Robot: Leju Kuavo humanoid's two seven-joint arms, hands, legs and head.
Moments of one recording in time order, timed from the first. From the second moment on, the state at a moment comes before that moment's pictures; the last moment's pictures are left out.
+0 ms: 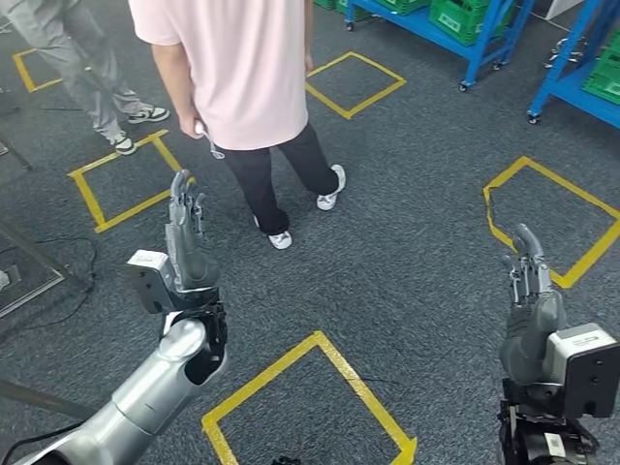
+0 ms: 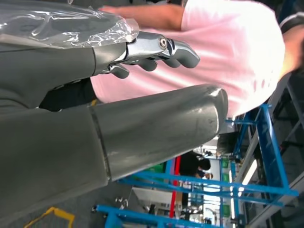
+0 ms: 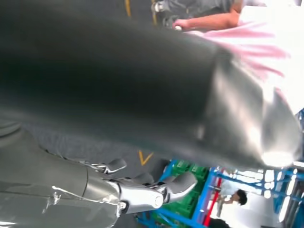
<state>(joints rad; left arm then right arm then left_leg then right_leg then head) -0.27 0.14 -0.51 -1.48 0.33 0.50 -0.59 -0.07 -0.27 0.55 -1.83 0.14 -0.46 -0.14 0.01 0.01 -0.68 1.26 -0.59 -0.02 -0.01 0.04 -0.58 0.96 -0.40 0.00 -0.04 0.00</state>
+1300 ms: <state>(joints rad) -0.25 0.15 -0.51 -1.51 0.31 0.53 -0.54 -0.07 -0.27 0.53 -1.82 0.14 -0.45 -0.13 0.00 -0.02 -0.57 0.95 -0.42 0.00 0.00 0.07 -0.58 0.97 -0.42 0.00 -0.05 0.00</state>
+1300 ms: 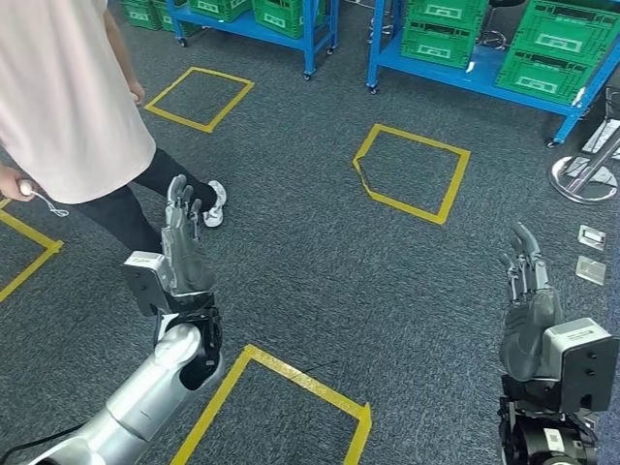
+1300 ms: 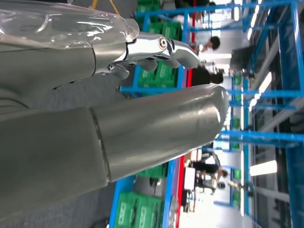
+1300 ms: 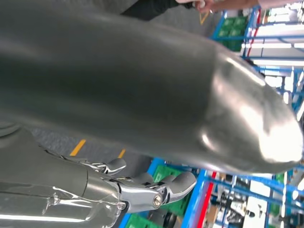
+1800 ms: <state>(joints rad) -0.24 0.14 -0.51 -1.51 0.31 0.52 -0.54 -0.07 -0.27 0.53 -1.82 0.15 -0.46 -0.13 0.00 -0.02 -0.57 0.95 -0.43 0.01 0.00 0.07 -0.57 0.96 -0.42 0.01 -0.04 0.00</state>
